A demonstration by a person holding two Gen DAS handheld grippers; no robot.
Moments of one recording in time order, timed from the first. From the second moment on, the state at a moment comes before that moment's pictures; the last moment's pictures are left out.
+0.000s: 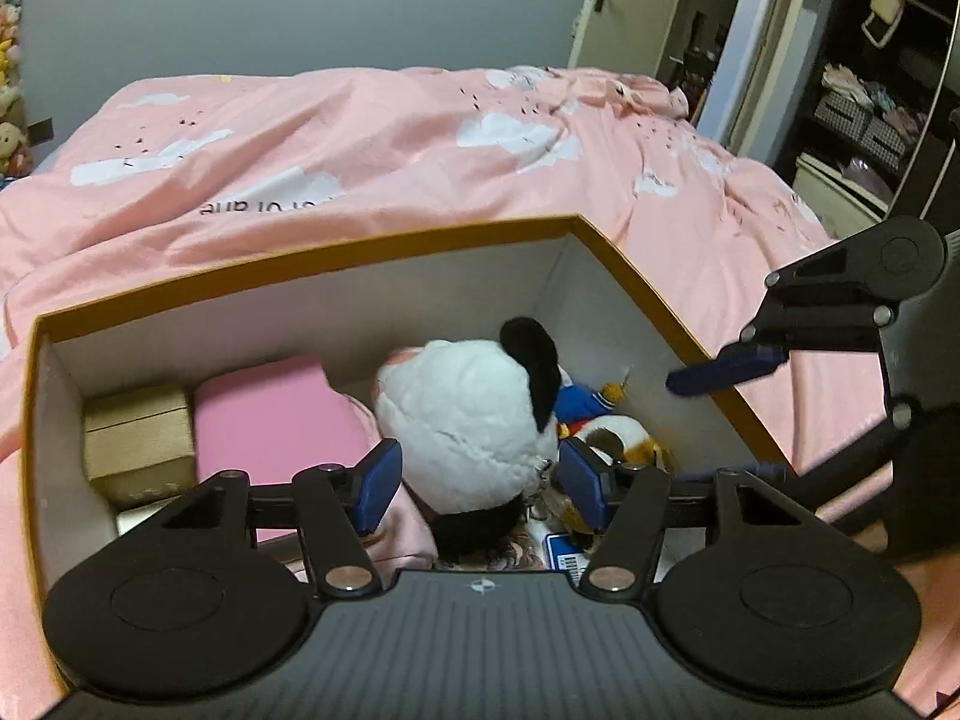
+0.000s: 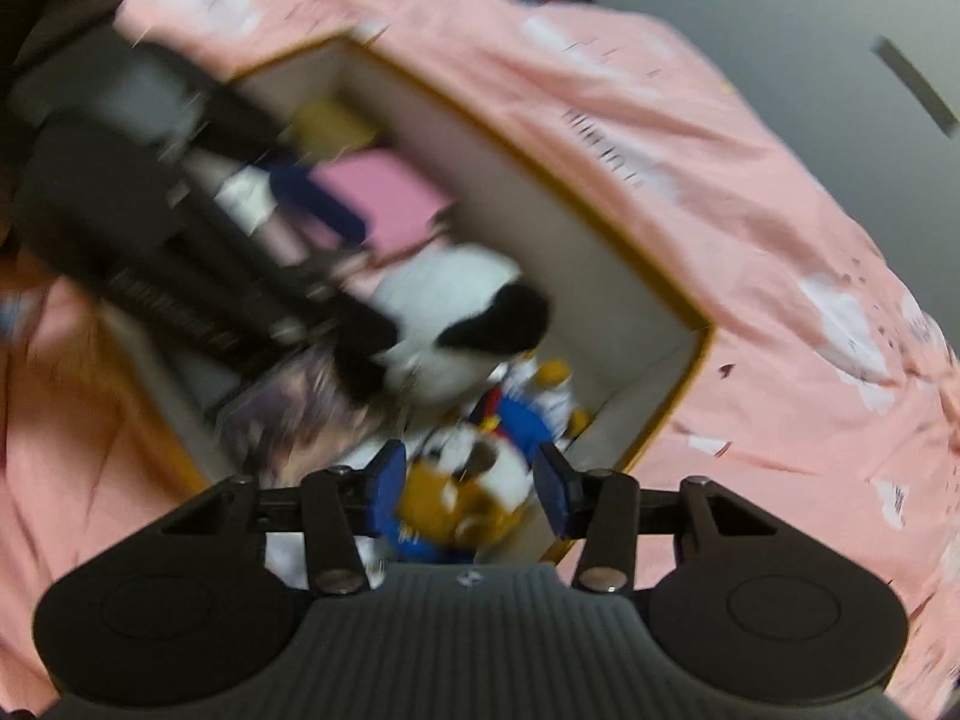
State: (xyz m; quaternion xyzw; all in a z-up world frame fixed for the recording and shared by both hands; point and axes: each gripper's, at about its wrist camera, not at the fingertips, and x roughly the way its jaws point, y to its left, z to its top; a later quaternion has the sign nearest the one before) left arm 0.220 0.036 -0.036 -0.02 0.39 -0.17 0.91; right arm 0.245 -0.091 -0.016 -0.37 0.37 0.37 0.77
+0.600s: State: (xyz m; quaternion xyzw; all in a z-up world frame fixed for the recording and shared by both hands) left arm 0.238 0.051 -0.057 -0.05 0.44 -0.11 0.89; right arm 0.266 -0.065 -0.061 -0.48 0.42 0.36 0.68
